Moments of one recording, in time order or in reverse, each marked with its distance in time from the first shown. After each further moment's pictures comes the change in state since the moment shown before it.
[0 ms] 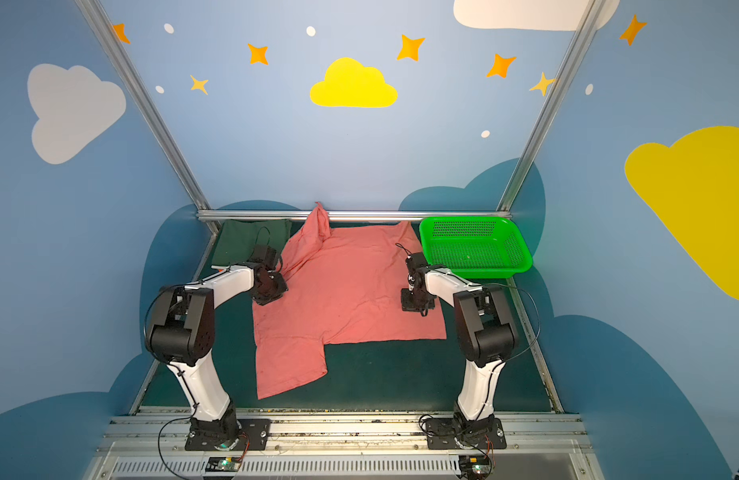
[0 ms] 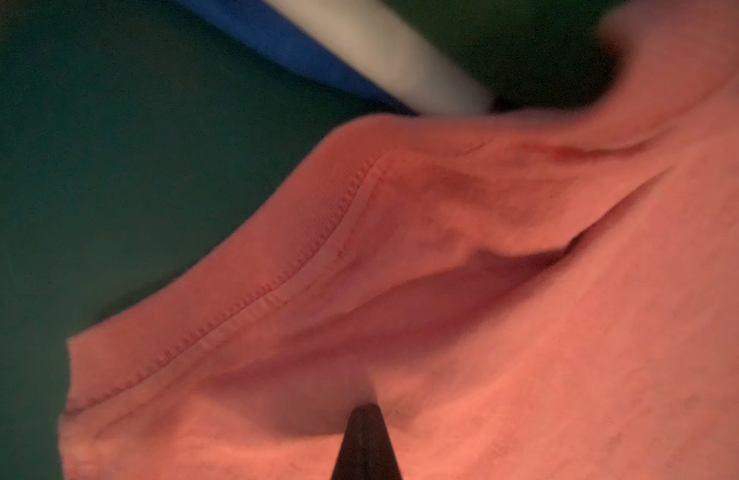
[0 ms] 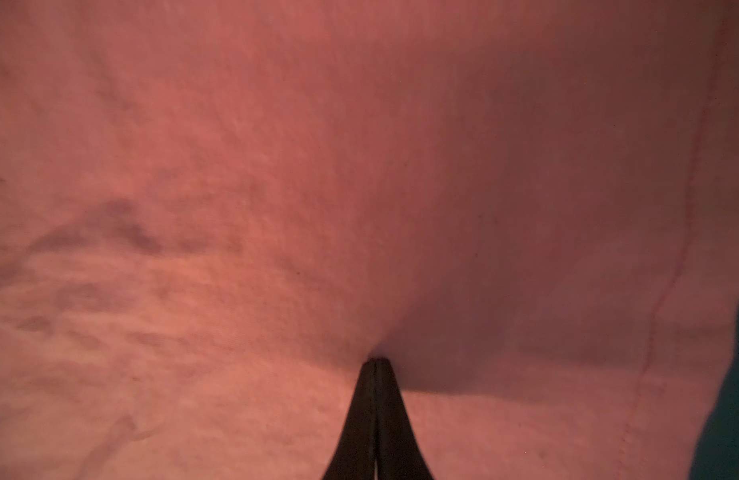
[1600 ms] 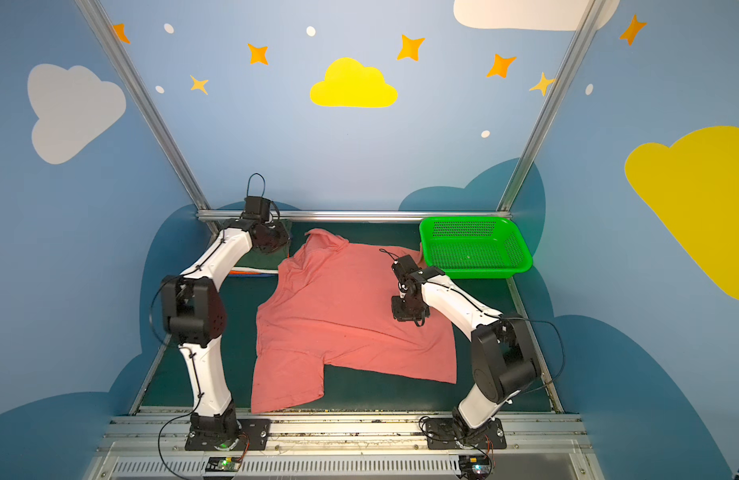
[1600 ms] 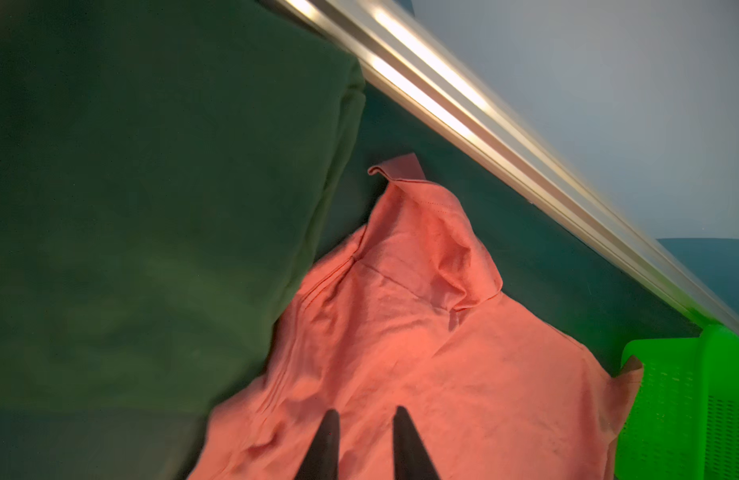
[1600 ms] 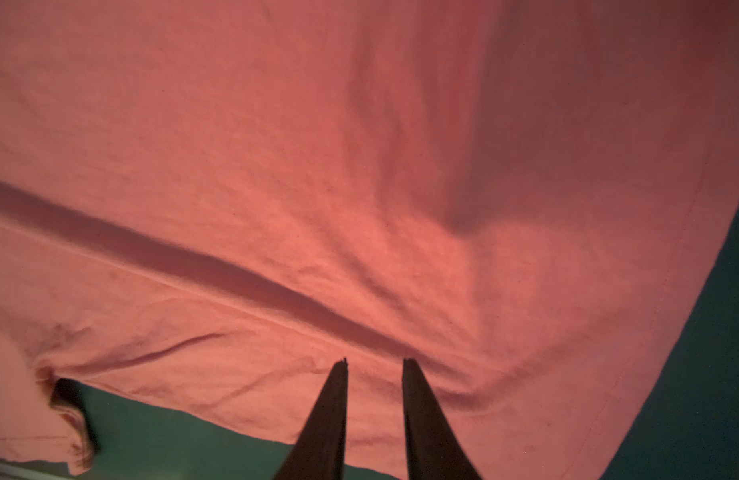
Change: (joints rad) left arm 0.019 0.287 0.729 -0.151 0.161 0.030; right arm 0.152 -0.255 -0.015 -0.243 -0.009 0.076
